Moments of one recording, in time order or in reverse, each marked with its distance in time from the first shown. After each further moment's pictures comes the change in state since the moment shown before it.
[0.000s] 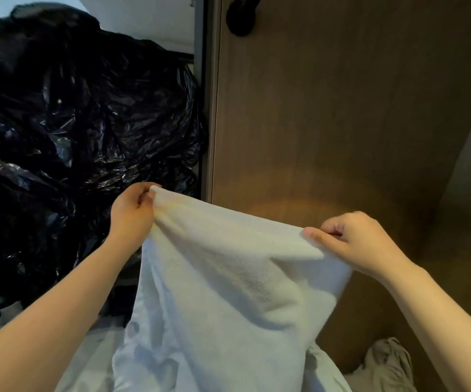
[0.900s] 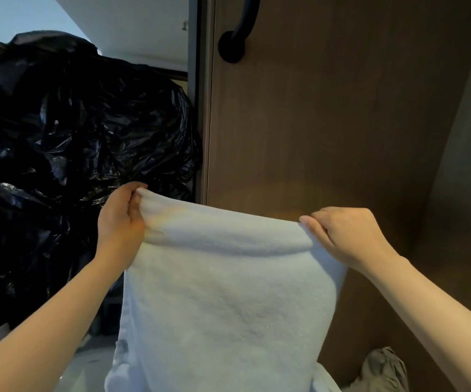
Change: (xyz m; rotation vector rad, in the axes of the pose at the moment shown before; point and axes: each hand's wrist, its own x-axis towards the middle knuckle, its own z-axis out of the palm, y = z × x) left_hand -0.003 0.019 -0.017 0.104 0.112 0.292; right_hand 0.023 -0.005 -0.020 -0.529 0.275 -0.244
